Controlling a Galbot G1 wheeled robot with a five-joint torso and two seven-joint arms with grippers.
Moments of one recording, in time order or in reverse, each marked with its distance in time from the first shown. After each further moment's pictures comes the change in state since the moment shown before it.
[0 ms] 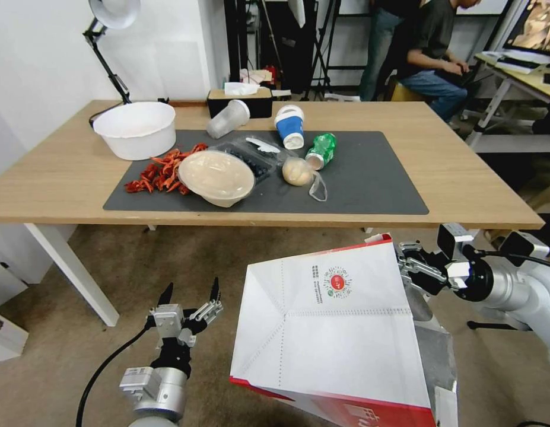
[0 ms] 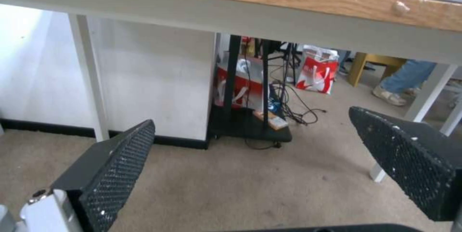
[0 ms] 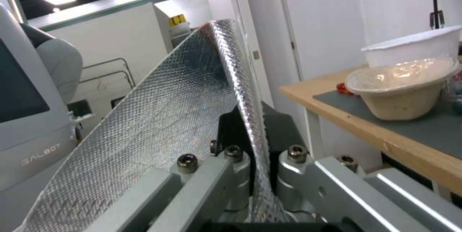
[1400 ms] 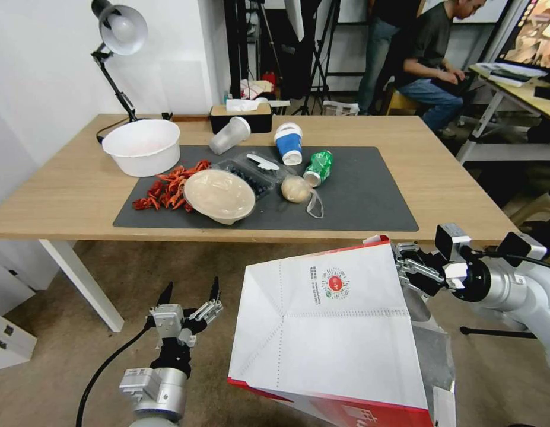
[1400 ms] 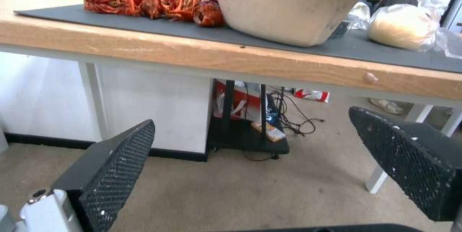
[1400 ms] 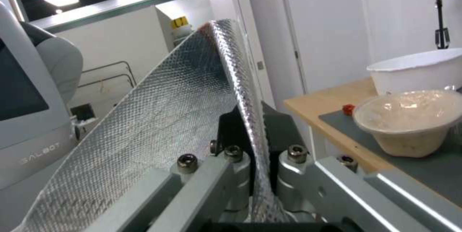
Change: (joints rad) left arm 0.003 -0.004 0.000 0.000 0.008 -0.011 0.003; right arm 0.008 0.003 -0.013 0.002 -0.006 0.001 0.002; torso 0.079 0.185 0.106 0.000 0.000
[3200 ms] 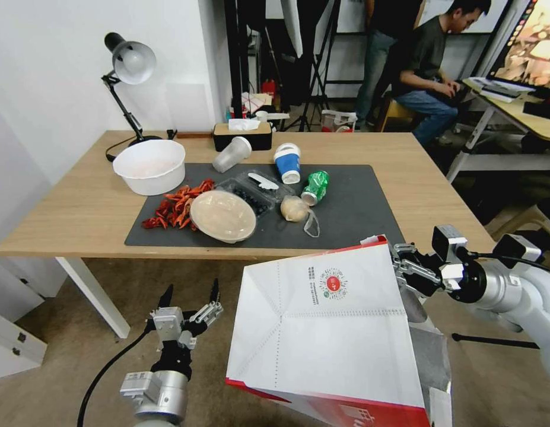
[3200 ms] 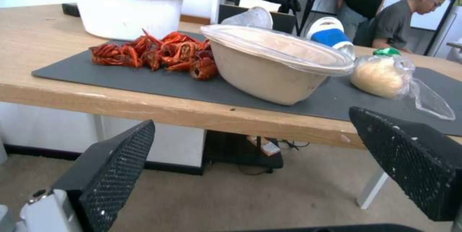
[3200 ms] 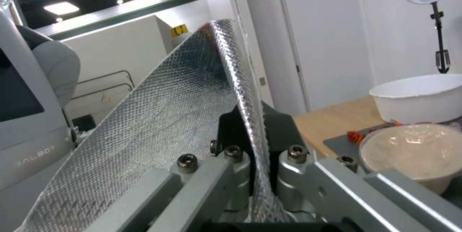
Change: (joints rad) left arm -0.001 0.000 0.003 0.027 -0.016 -0.045 0.010; right arm -0.001 0.014 -0.010 -0.003 0.001 0.004 0.010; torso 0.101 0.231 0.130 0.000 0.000
